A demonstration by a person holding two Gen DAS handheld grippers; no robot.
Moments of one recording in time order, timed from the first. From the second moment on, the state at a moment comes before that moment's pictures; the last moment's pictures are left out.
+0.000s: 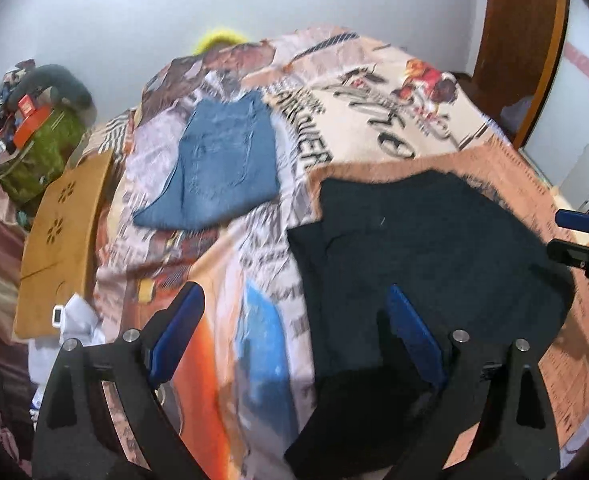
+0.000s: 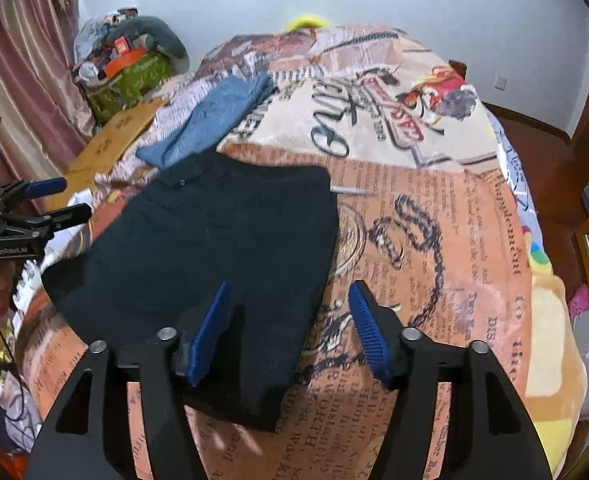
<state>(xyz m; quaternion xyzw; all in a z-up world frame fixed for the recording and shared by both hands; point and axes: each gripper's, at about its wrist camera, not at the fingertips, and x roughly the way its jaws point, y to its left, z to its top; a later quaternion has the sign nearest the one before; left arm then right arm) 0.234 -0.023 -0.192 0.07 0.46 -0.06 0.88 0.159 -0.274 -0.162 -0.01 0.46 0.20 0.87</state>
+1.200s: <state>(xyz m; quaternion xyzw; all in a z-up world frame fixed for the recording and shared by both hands) 0.322 -0.035 -0.277 -0.07 0.62 -0.21 0.75 0.245 -0.266 -0.238 0.14 0.59 0.33 0.73</state>
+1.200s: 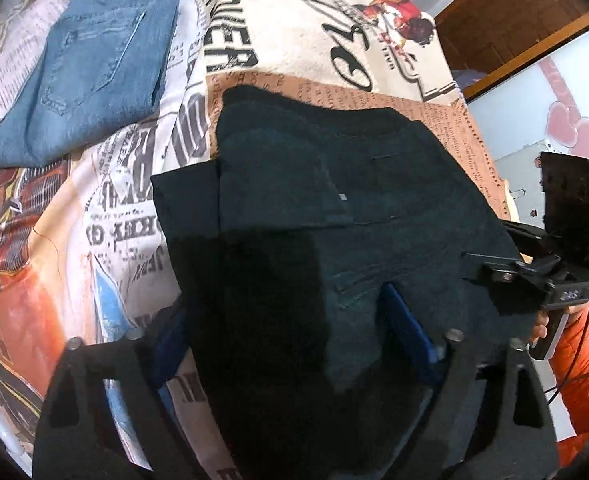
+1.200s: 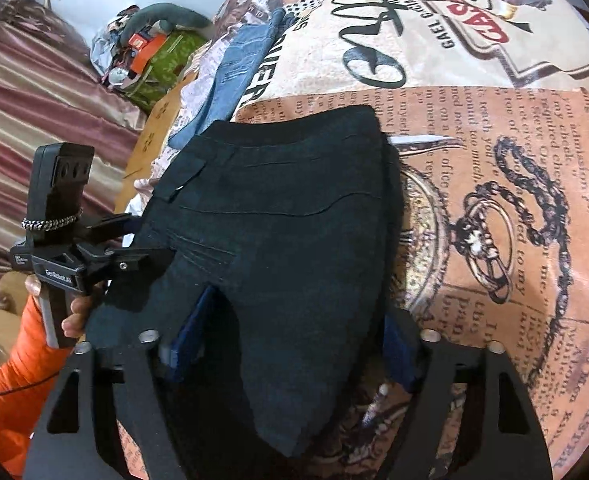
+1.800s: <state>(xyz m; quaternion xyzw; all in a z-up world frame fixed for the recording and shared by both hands) 0.271 -0.028 -0.217 -0.05 0.55 -0.18 0.81 0.203 -0.227 -0.180 0.02 0.49 0.33 0.80</state>
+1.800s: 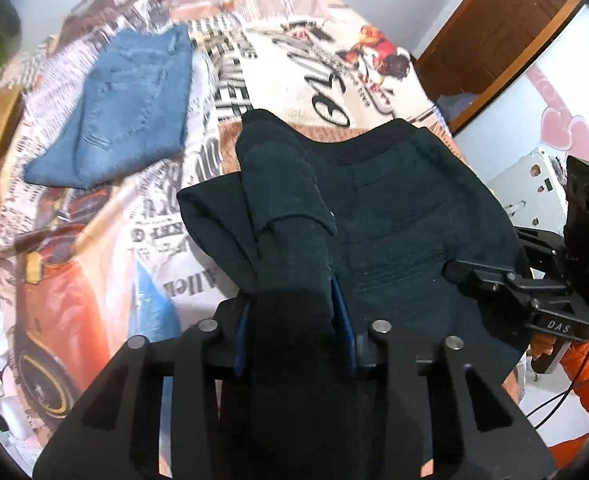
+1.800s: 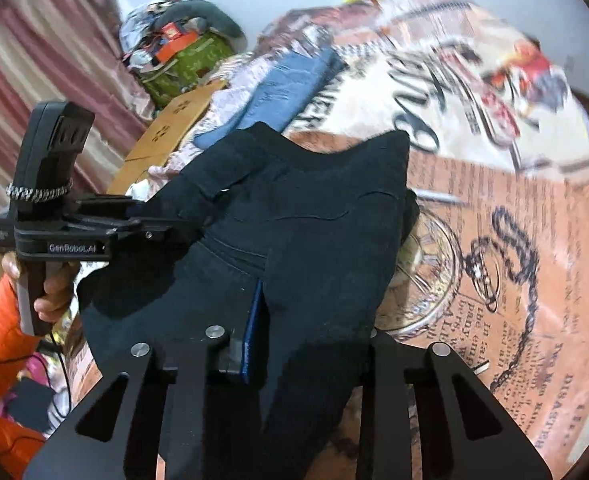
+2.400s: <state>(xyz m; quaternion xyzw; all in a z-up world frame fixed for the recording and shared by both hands) 0.269 0.039 -0.124 -0.03 0.42 -0.13 0.90 0.222 -0.166 -0.109 0.02 0.39 0.36 0.85</state>
